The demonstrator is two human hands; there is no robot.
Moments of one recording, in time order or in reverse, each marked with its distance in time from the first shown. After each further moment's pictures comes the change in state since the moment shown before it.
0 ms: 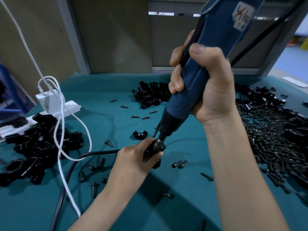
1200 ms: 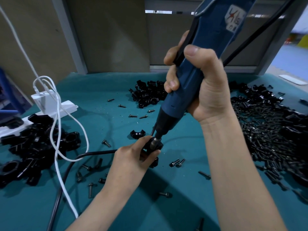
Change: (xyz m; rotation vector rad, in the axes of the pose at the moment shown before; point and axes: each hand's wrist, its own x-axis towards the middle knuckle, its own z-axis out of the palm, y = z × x) left_hand -0.001 -0.005 0.006 -0.027 0.040 -0.058; right_hand 0.001 0.002 -0.006 0.026 -0.019 0.029
